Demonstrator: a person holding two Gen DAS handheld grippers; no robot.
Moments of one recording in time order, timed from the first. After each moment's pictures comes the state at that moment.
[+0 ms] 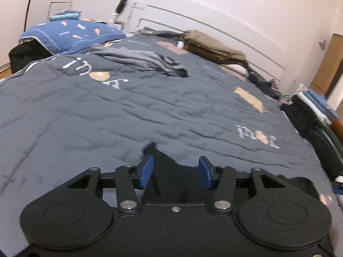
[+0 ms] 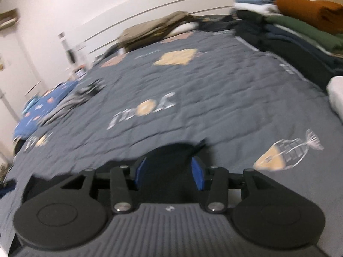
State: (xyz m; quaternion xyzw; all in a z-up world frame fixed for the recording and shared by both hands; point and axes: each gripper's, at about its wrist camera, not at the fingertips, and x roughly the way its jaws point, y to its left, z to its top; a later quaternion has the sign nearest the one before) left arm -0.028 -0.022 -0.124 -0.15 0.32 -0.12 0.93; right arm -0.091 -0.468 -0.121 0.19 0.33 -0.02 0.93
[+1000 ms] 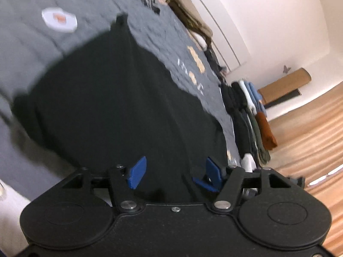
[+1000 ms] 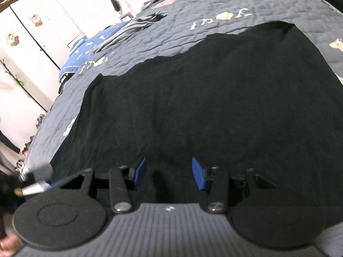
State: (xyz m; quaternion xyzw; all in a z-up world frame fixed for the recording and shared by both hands) left arm -0.197 -0.031 -0.191 -0.36 0.41 -0.25 0.80; right arm -0.193 -0.310 -0.177 0.20 0.42 0.10 0.88
